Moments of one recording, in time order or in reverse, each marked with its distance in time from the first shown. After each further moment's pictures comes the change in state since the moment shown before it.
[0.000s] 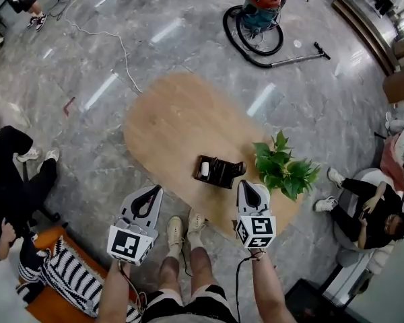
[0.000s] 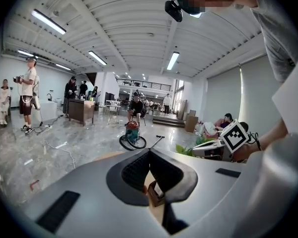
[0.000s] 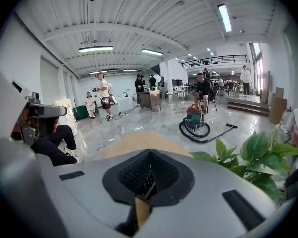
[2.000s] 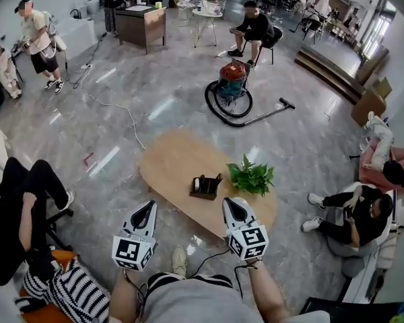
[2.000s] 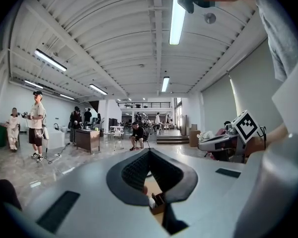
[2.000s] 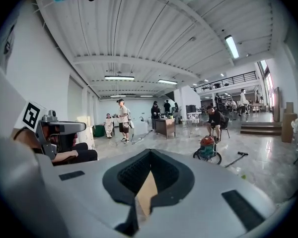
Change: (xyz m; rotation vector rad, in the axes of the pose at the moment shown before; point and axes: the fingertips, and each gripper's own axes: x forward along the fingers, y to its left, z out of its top) left arm -0.248 -0.132 0.145 0.153 -0.241 0.094; right arm -0.295 0.120 0.136 -0.075 -0.299 0.150
